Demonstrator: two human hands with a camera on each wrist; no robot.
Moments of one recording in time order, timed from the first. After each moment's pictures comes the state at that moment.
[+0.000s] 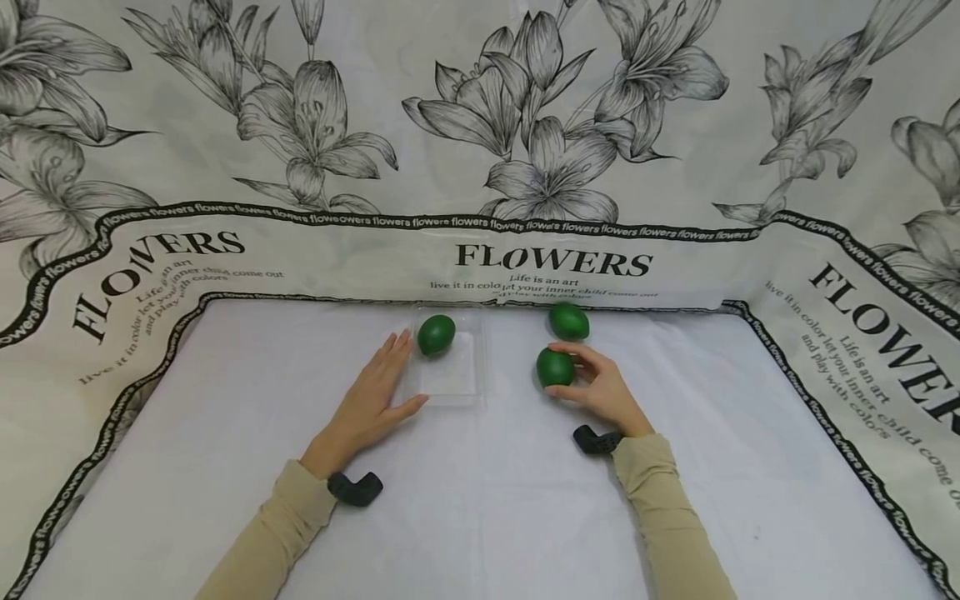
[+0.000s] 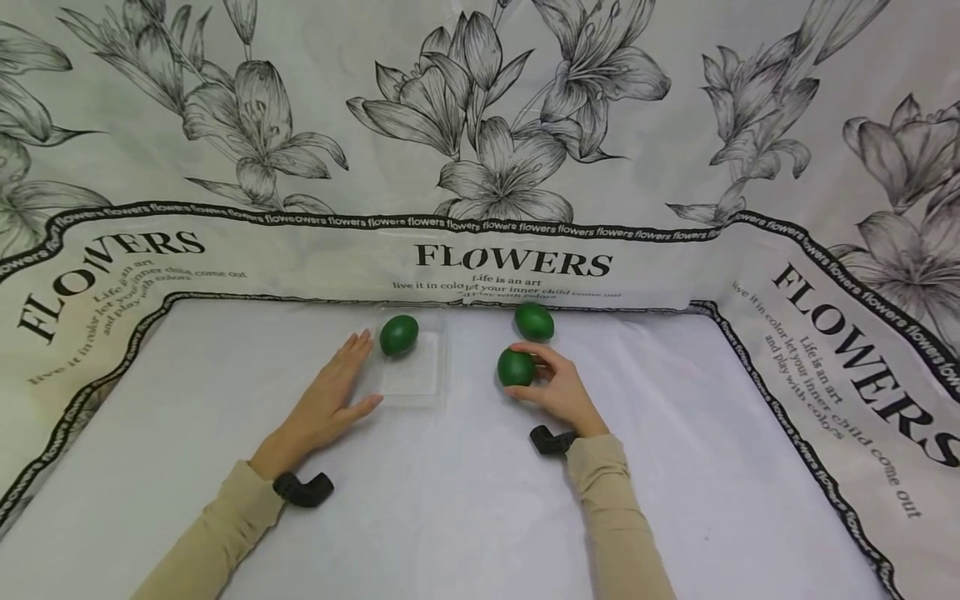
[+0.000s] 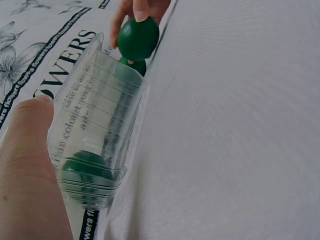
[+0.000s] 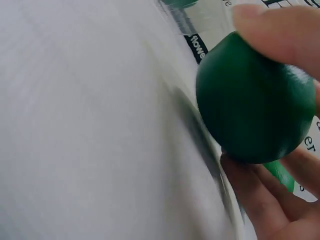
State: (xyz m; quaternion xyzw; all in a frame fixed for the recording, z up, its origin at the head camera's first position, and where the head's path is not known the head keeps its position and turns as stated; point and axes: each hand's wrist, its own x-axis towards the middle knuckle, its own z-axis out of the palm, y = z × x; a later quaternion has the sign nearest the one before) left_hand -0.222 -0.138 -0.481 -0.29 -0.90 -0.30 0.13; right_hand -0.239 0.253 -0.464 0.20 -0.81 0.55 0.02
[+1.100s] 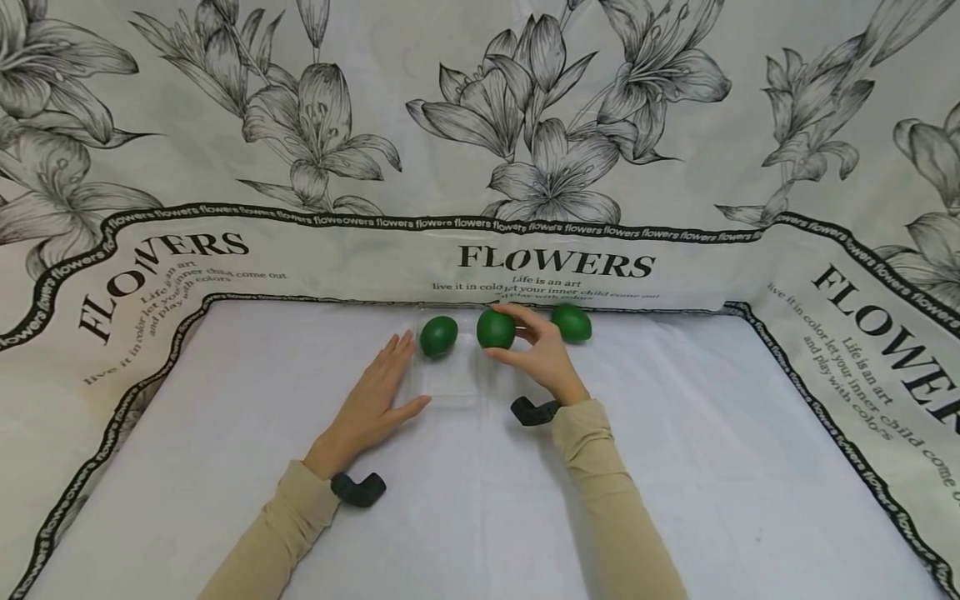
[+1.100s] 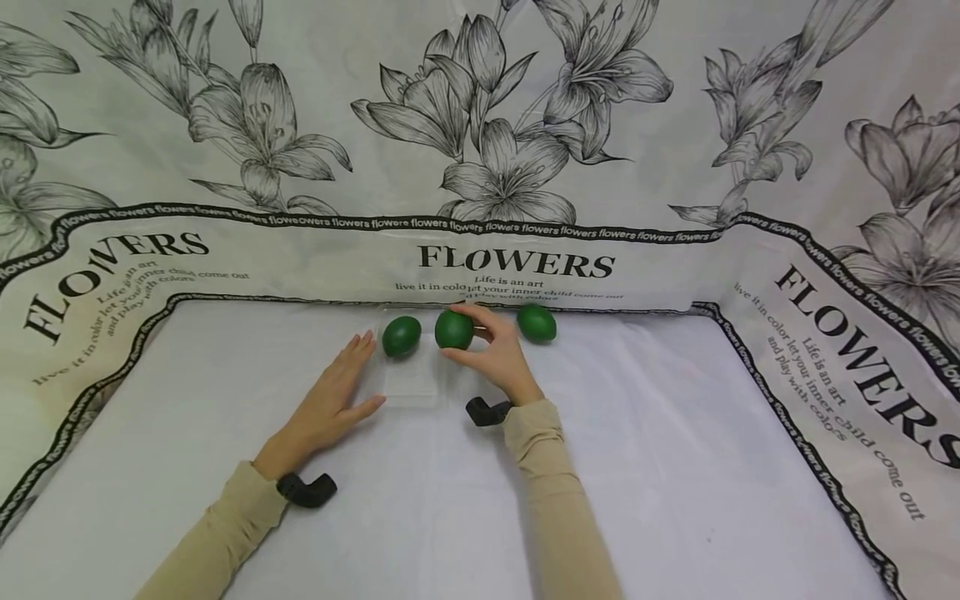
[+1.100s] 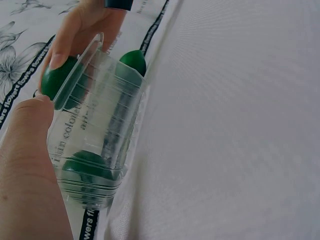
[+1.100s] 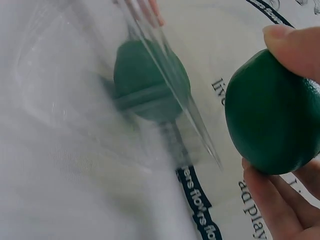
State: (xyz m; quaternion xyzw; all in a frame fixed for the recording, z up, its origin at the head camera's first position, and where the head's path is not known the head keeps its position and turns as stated) left_hand -0.223 -0.138 -0.482 -0.29 -0.90 -0.30 0.14; right_hand -0.251 0.148 -0.398 0.23 -0.78 0.58 0.06
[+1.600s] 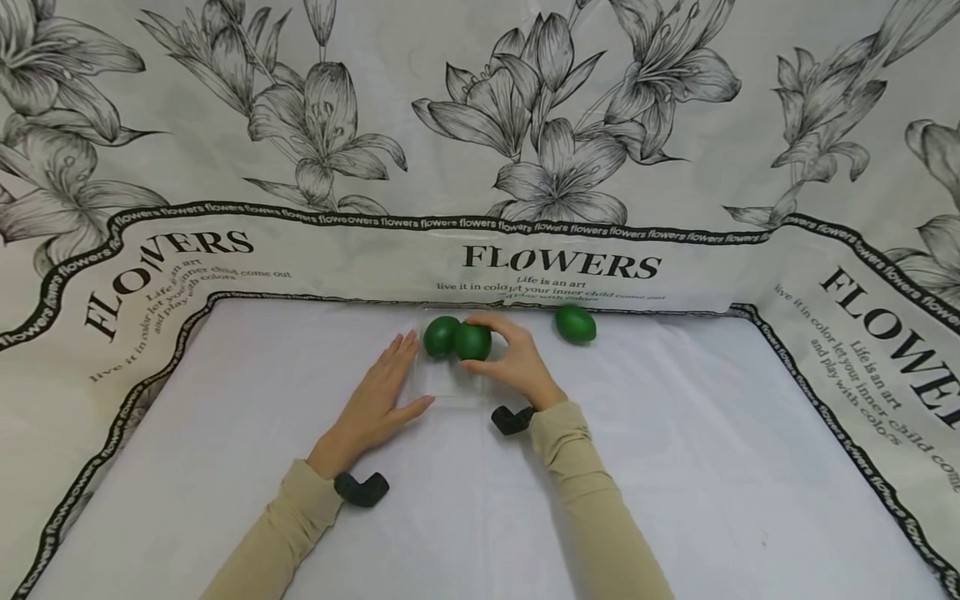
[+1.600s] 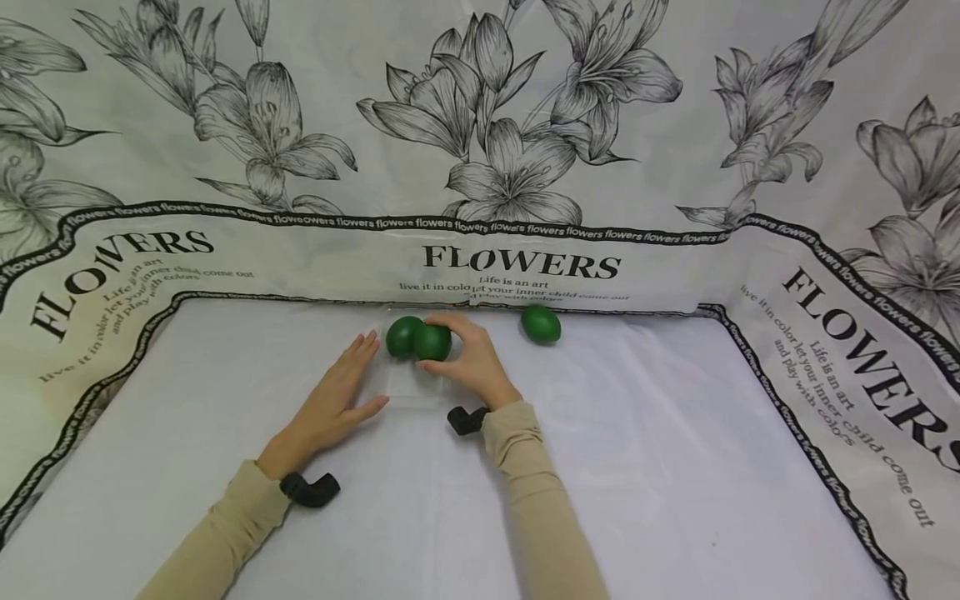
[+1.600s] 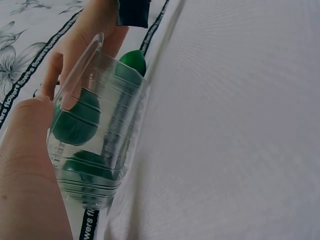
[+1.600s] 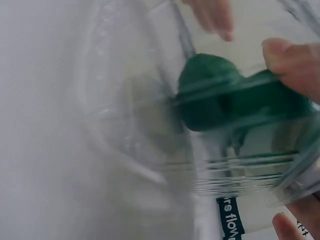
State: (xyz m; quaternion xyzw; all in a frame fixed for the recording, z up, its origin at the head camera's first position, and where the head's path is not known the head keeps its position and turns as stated) left_hand -0.221 -0.139 -0.481 -0.29 -0.90 -0.30 0.13; right_hand -0.275 0.119 -0.441 0.29 -0.81 0.49 0.11
